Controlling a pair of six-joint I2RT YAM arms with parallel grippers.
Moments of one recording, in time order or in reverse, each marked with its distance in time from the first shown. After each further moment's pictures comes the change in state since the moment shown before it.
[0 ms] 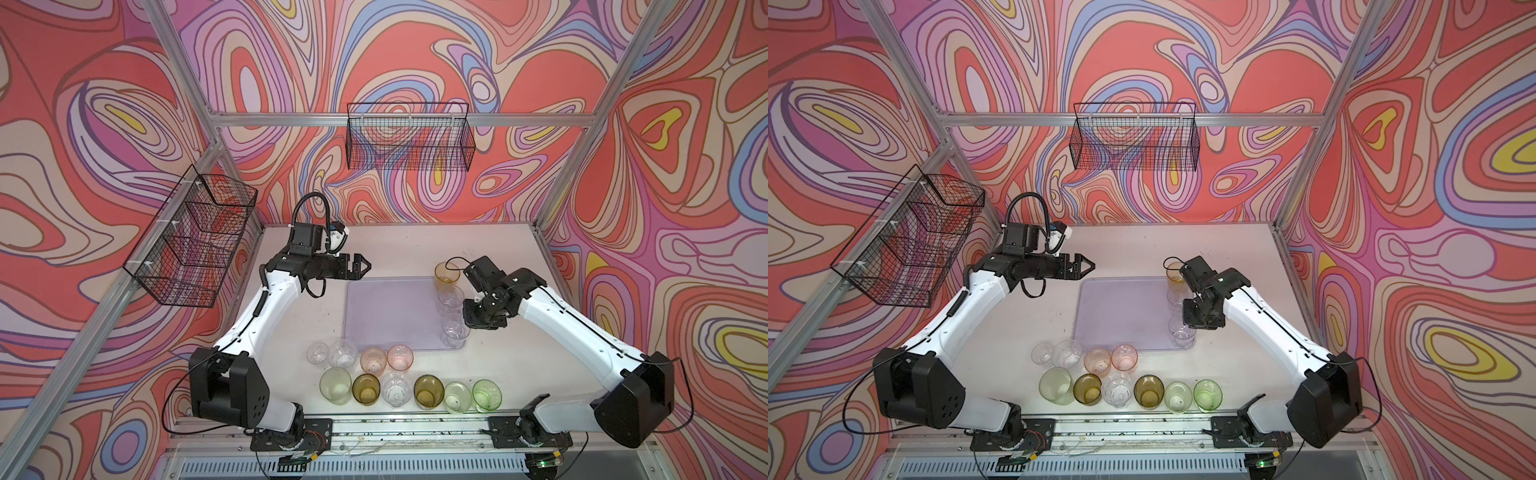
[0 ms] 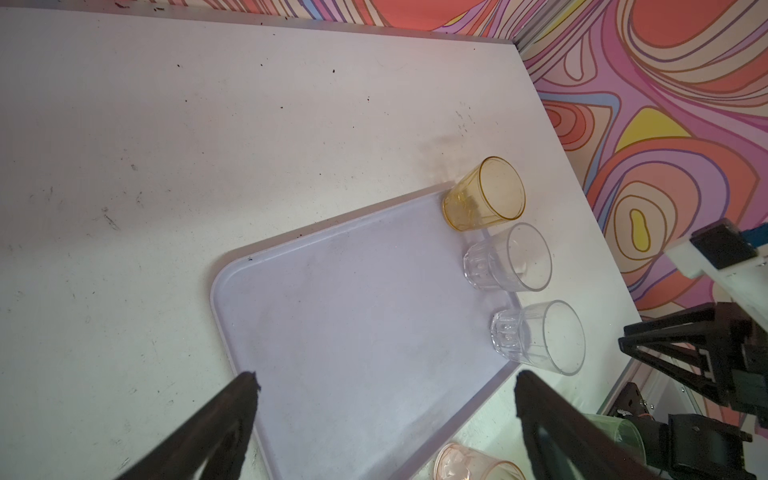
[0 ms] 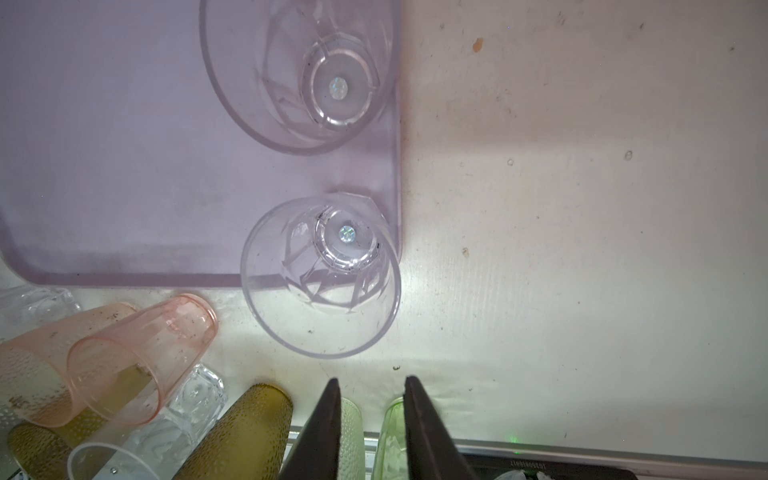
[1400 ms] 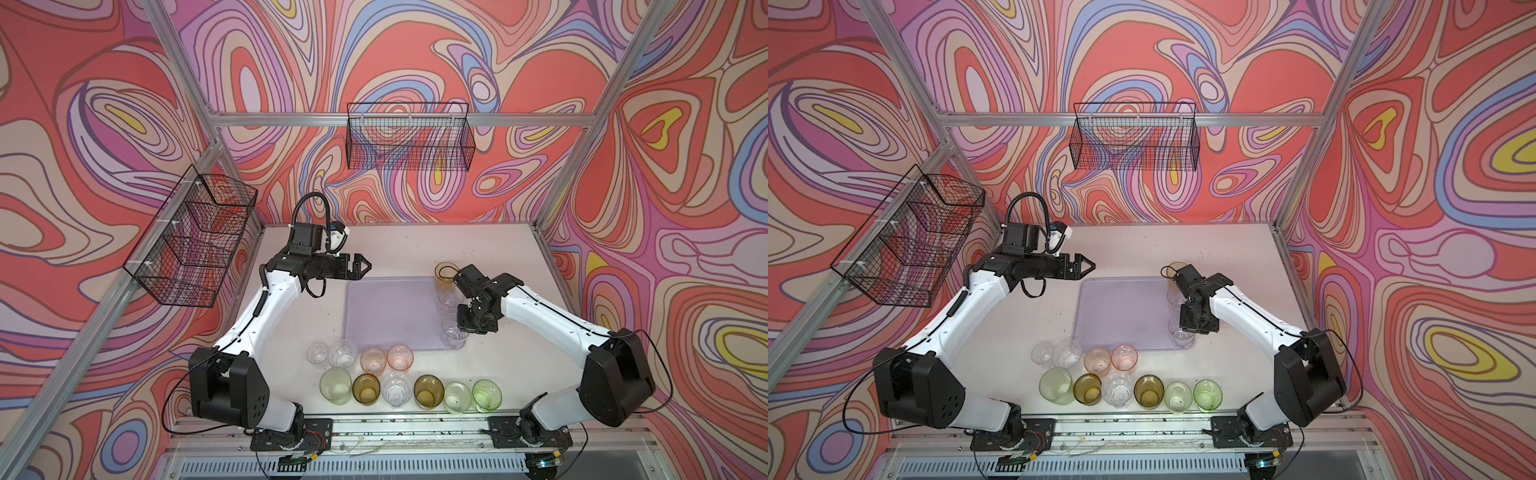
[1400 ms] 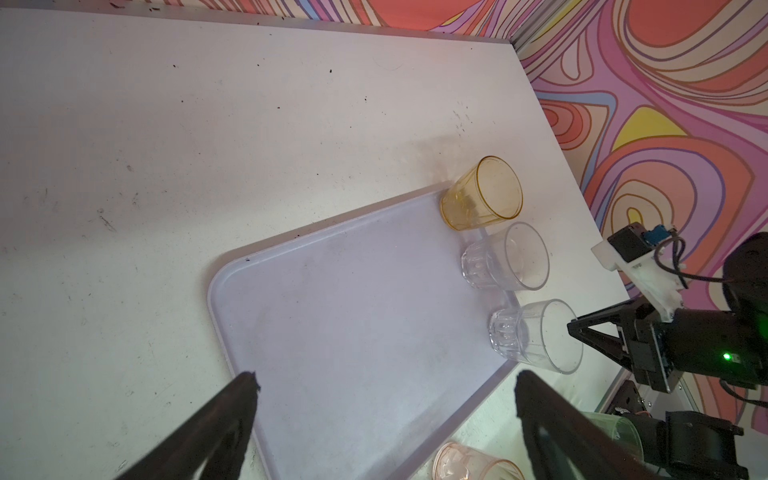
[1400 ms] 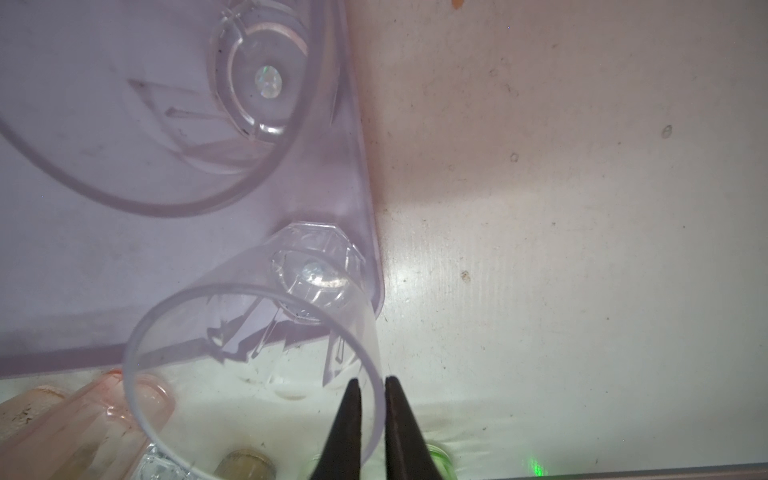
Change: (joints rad) left arm 0.000 0.000 0.000 0.000 0.007 0.004; right arm 0.000 0.121 -0.104 0.147 0.062 0.097
